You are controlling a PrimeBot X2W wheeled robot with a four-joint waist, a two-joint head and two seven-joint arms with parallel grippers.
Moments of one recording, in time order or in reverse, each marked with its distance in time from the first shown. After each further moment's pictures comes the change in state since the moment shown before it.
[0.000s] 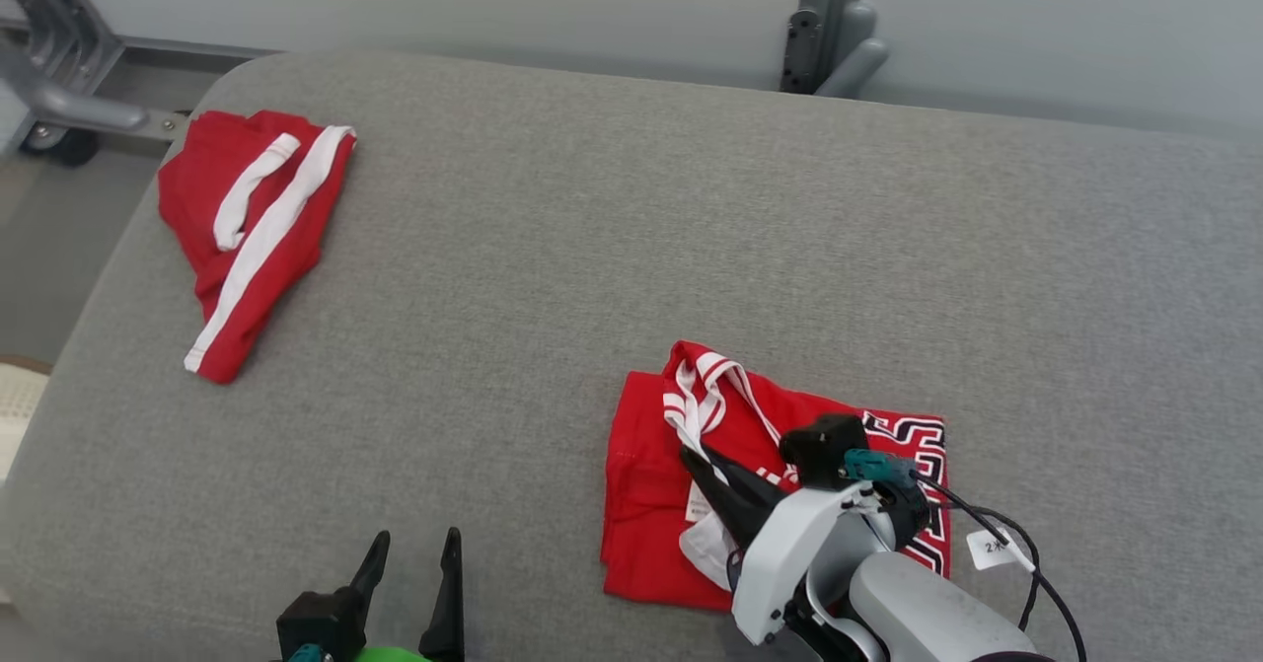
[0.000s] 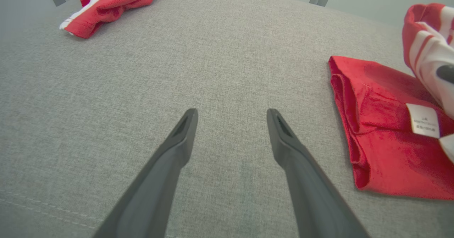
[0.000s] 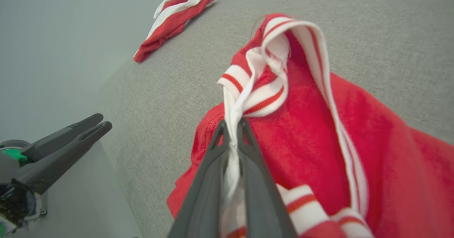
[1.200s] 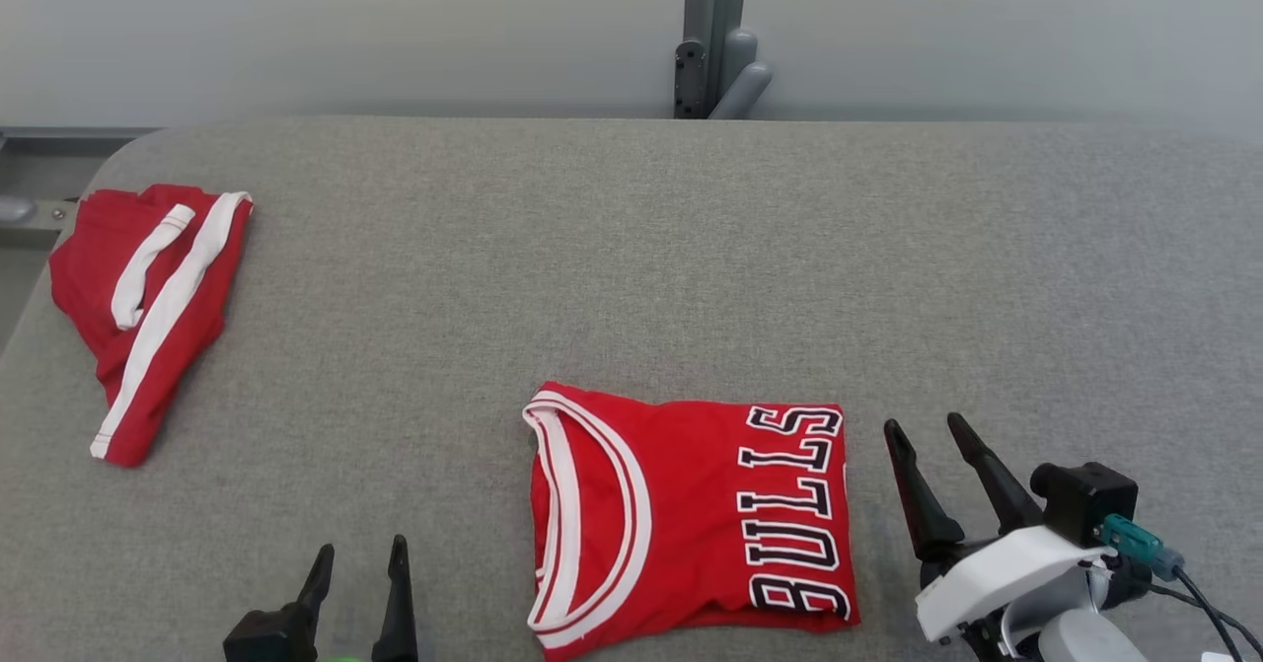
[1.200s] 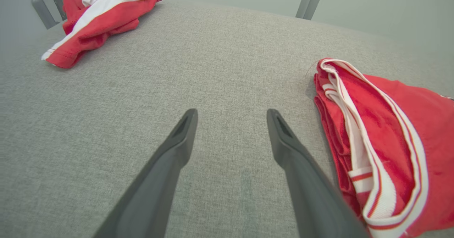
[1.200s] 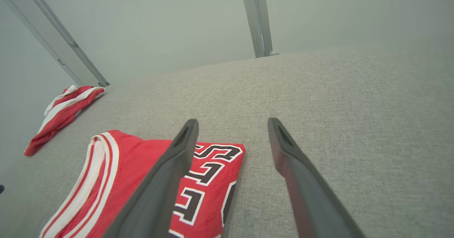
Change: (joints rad) left arm 0.036 0.000 0.081 -0.036 0.012 0.018 0.000; right arm 0.276 -0.066 -0.457 -0.215 -0.146 0.000 -0.139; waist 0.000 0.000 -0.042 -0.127
